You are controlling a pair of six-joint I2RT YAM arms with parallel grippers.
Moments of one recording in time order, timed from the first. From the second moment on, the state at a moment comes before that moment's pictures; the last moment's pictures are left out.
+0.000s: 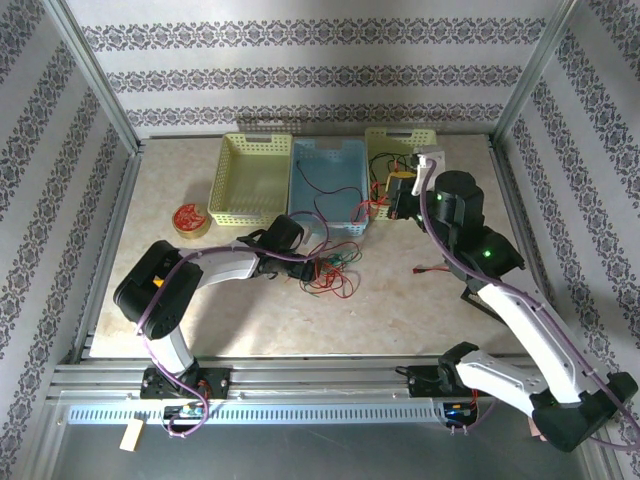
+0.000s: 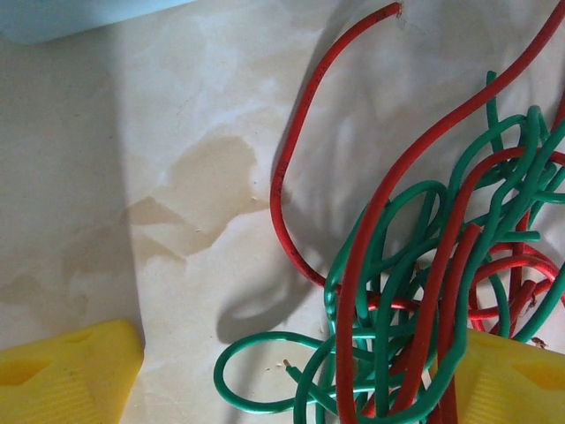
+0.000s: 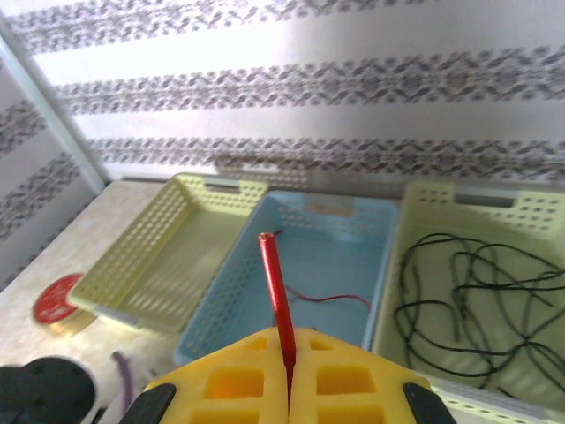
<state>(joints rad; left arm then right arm) -0.61 1.73 0.90 -0.20 0.10 -0.33 0.48 1.00 1.12 -0.40 0.09 0.25</state>
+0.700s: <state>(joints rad) -0.61 1.64 0.81 -0.20 0.06 -0.37 0.48 1.62 1.35 -0.30 0.06 0.28</state>
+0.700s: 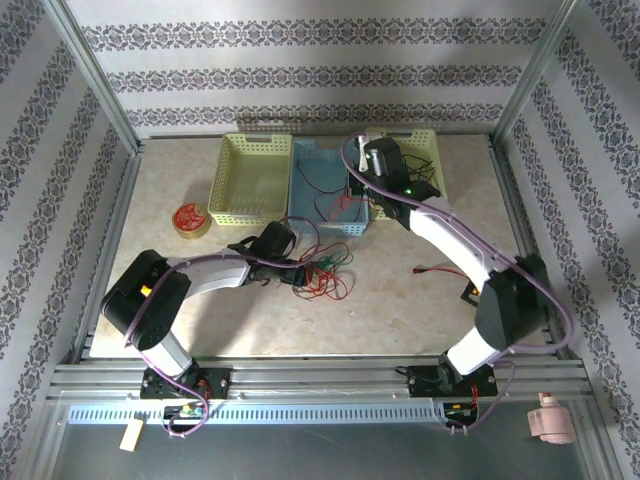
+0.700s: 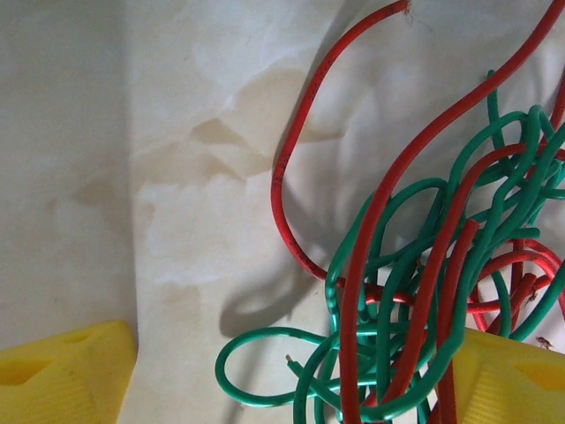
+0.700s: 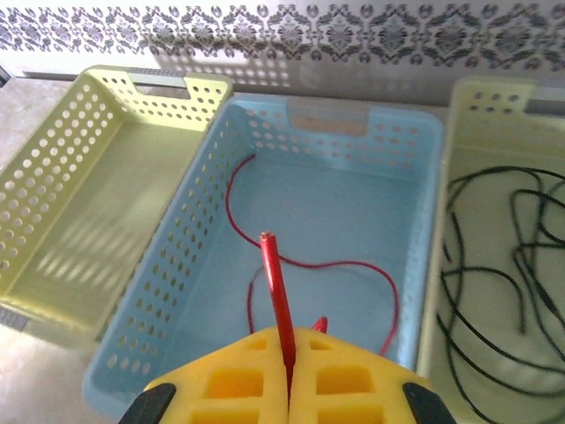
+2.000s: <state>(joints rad) -0.59 1.64 0.84 -0.29 0.08 -0.38 0.91 1.53 0.85 -0.32 -0.23 0.06</state>
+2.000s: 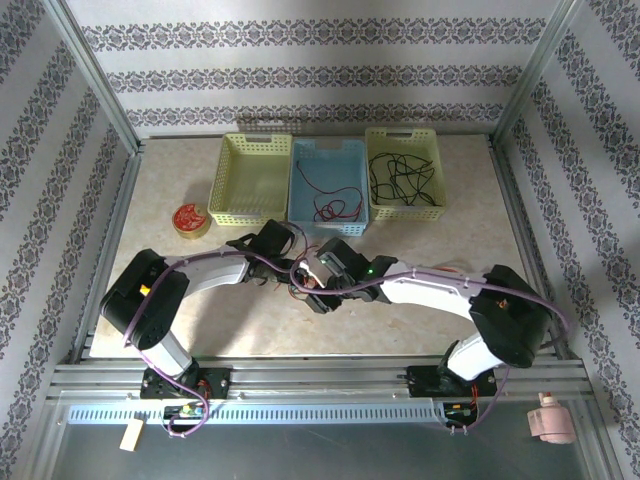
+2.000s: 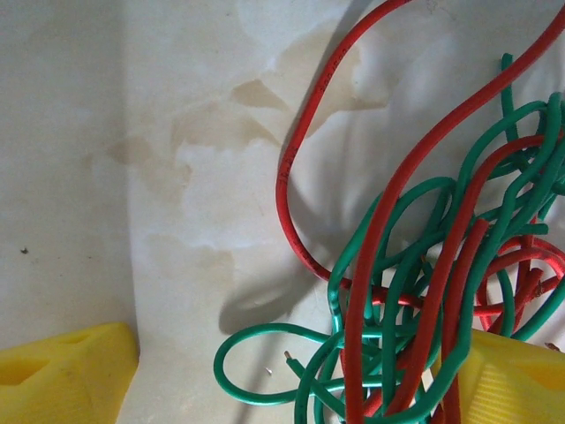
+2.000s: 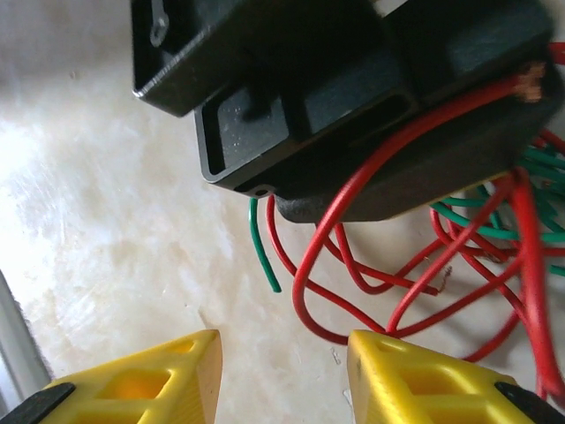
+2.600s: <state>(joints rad) -0.59 1.65 0.85 -0.30 0.09 -0.38 0.83 1.53 0.90 -0.34 -0.22 0.03</state>
